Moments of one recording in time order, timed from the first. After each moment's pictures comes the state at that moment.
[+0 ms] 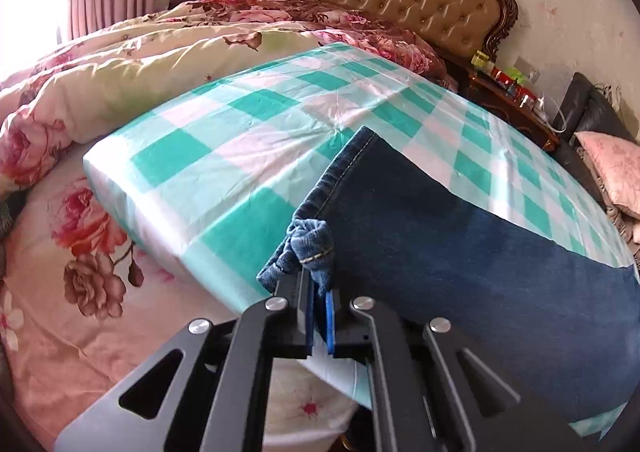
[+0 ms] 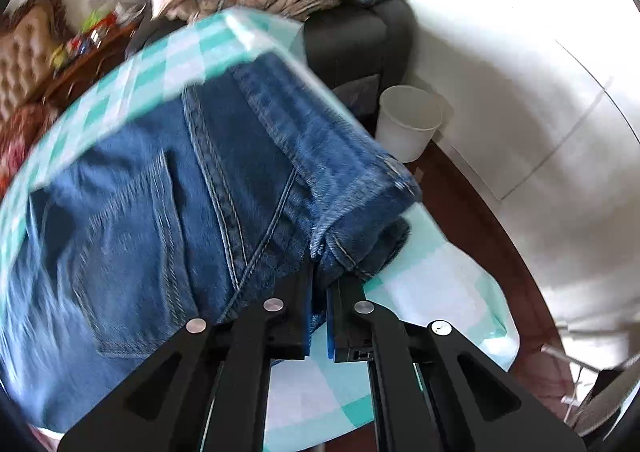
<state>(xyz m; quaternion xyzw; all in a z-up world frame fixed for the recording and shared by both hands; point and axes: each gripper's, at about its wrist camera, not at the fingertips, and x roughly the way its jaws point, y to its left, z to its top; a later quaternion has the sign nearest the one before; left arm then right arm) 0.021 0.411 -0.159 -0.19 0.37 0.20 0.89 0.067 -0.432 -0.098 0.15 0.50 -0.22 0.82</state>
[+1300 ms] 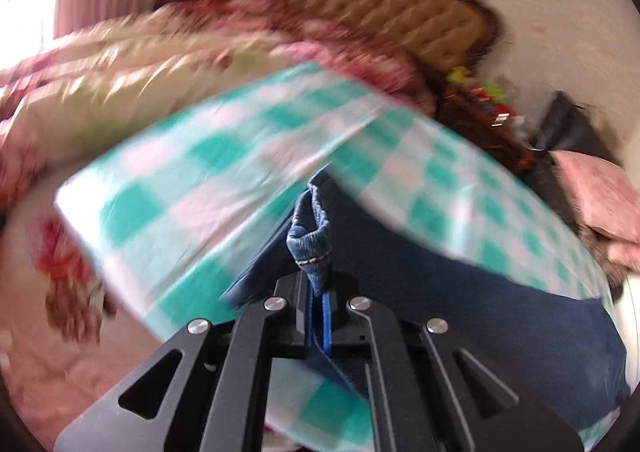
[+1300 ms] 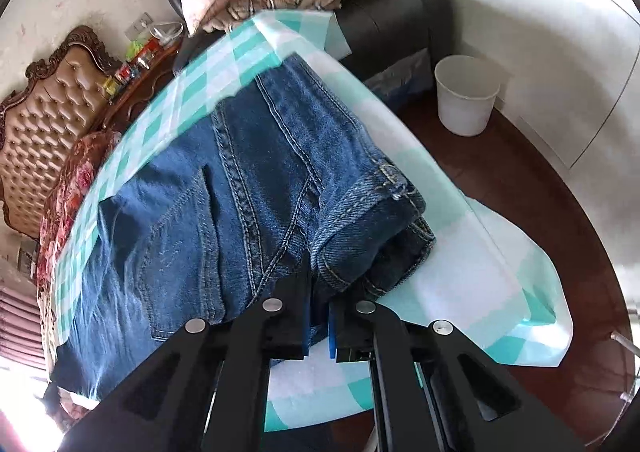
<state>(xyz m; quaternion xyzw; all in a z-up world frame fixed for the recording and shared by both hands) 0.053 0.407 -0.107 -0.21 0.34 0.14 0.91 0.049 -0.465 -0.100 0.28 0.49 -0.10 0.82</state>
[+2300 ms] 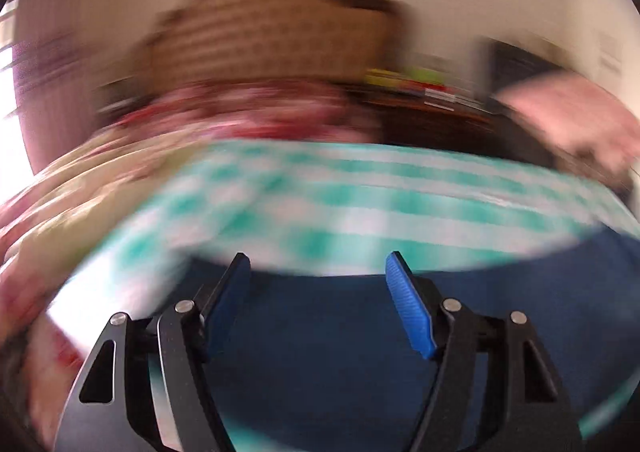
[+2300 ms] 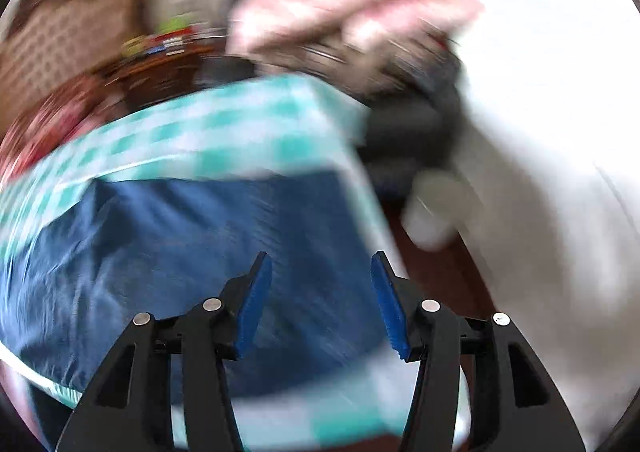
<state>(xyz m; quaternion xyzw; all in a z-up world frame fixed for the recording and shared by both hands) 0.094 0.242 -0.074 -0.01 0.29 0.06 0.95 0.088 -0.403 -0.026 0.02 0.42 -0.09 0.90</state>
